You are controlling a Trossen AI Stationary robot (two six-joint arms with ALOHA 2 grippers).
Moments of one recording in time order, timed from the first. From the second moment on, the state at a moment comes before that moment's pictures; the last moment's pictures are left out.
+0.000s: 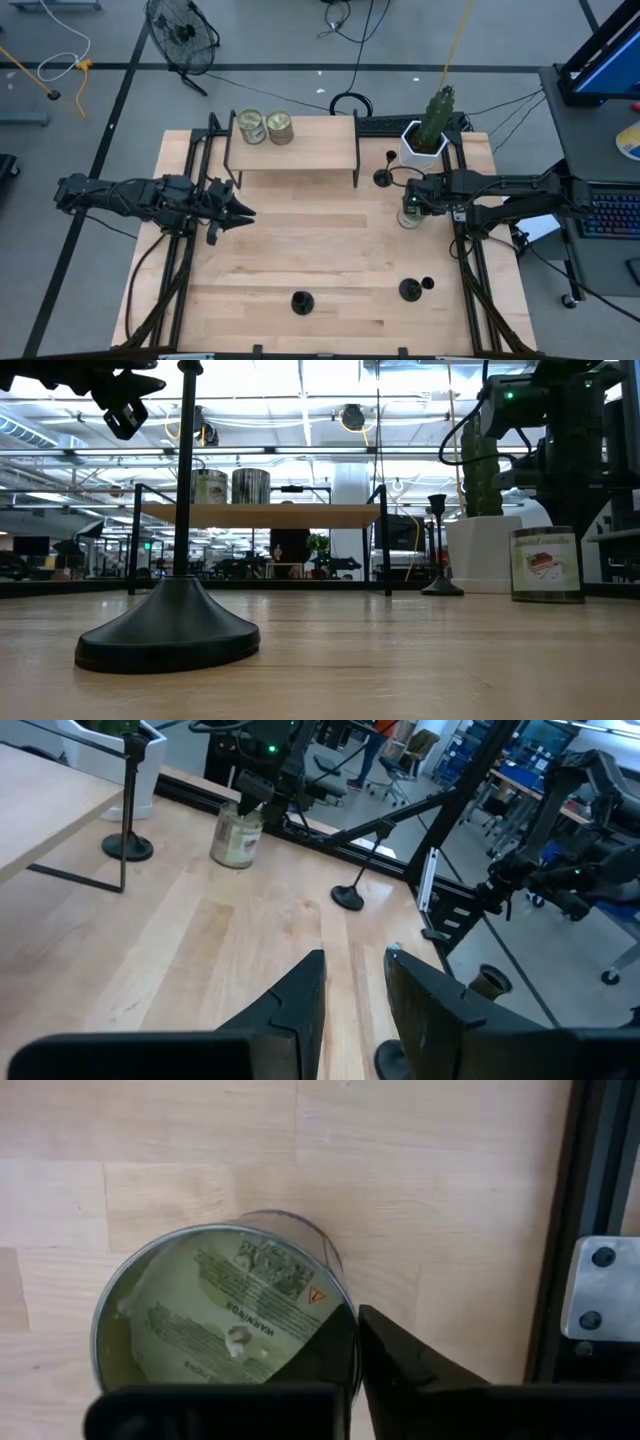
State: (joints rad) left arm -0.10 0.51 0.49 -0.17 0.06 -0.39; right arm -0.19 1.08 0.69 -1.14 0.14 1.35
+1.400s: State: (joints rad) left arm -0.10 0.53 0.49 -0.16 -0.07 -0.58; right arm 0.00 1.28 1.14 -1.12 0.10 1.17
